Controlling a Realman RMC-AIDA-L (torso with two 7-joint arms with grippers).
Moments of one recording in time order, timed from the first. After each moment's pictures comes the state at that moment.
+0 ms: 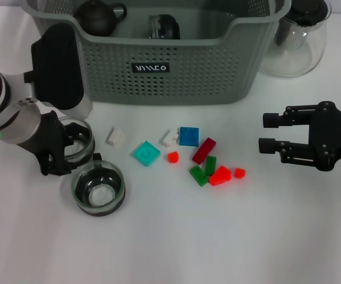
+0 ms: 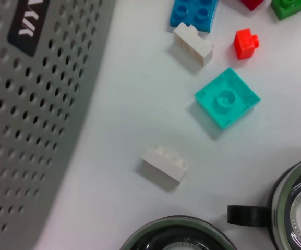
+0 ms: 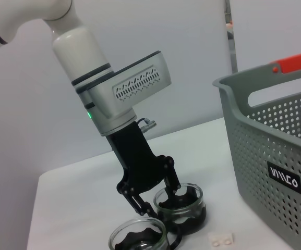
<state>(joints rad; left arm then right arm) -0.42 -2.17 1.42 1.47 2.86 1.54 -1.94 0.44 2.08 -0.75 -0.83 -1.98 -1.77 1.39</state>
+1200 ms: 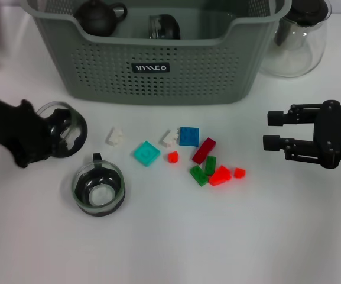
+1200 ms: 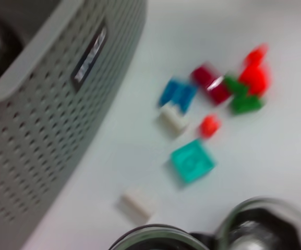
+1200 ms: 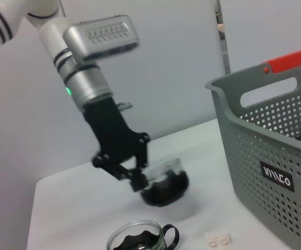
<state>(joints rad) -0.53 -2.12 0.82 1.35 2.59 1.87 -1.68 0.43 2.08 -0.74 -0.83 -1.98 -1.77 1.43</state>
